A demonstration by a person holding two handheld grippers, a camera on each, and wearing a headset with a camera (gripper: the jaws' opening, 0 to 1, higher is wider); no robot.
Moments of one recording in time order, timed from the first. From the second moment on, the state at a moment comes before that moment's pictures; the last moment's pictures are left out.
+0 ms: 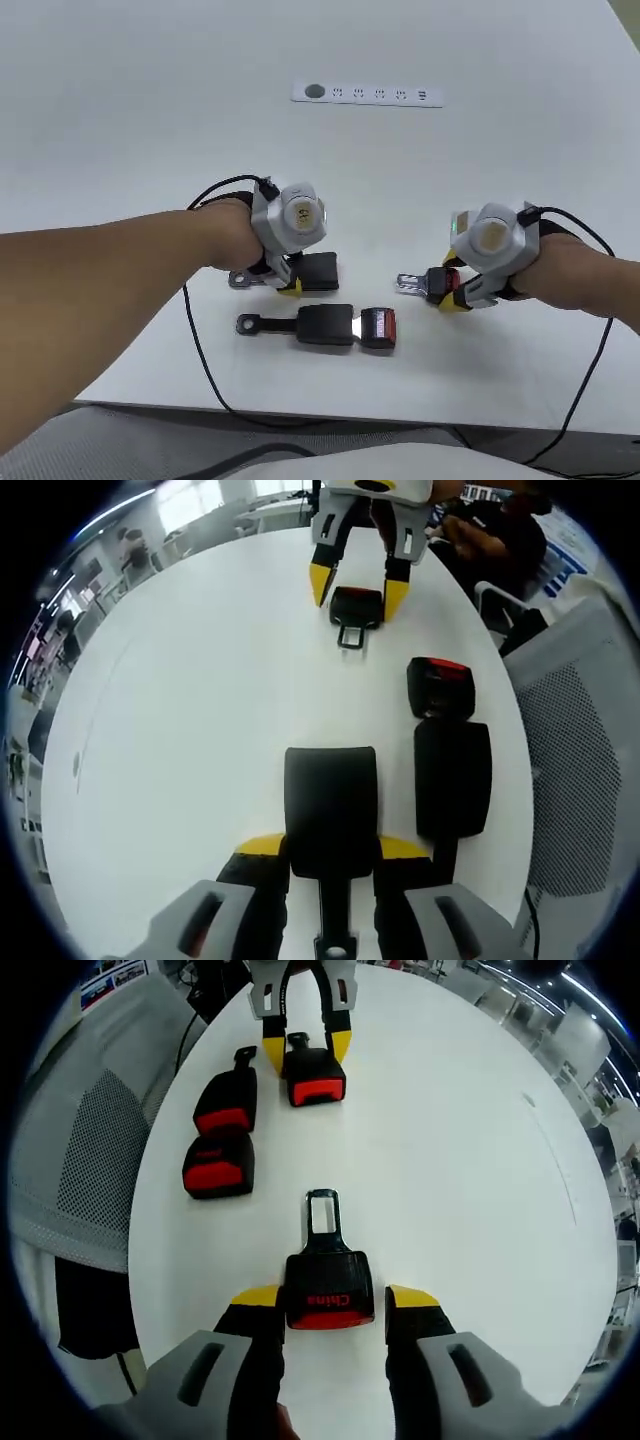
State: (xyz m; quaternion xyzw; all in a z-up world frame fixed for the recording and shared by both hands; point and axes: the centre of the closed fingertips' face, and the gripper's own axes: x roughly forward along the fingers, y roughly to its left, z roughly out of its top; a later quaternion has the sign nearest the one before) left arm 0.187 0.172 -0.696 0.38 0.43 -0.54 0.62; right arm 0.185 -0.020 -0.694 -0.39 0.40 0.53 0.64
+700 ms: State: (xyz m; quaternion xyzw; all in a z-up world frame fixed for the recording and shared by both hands) left arm 0.149 0.202 -0.640 0.21 0.37 -0.46 0.78; right arm 0.161 0.000 -0.649 -0.26 0.36 0.47 0.76
